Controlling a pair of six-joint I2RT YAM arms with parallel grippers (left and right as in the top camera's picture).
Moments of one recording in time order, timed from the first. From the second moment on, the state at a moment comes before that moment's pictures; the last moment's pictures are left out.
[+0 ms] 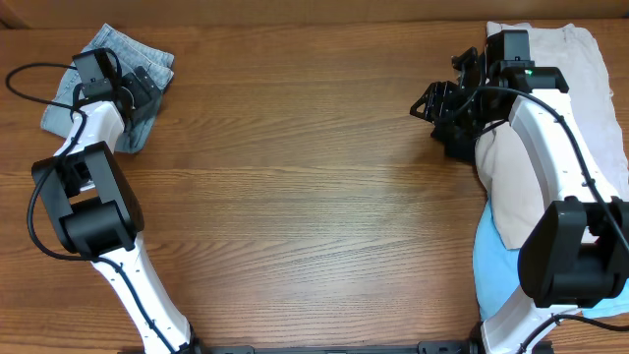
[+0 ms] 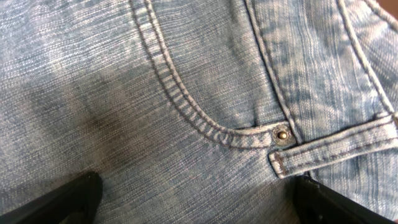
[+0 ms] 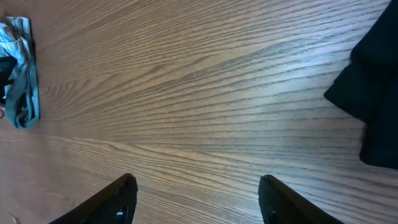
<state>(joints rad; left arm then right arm) 0.32 2.33 1.70 -0.22 0.00 -0.28 -0.01 1.89 1.59 -0.93 -0.51 0.23</state>
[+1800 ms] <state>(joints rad) 0.40 2.37 2.57 -1.07 0.11 -0.19 0.01 1.89 1.69 -1.04 -0.43 0.19</state>
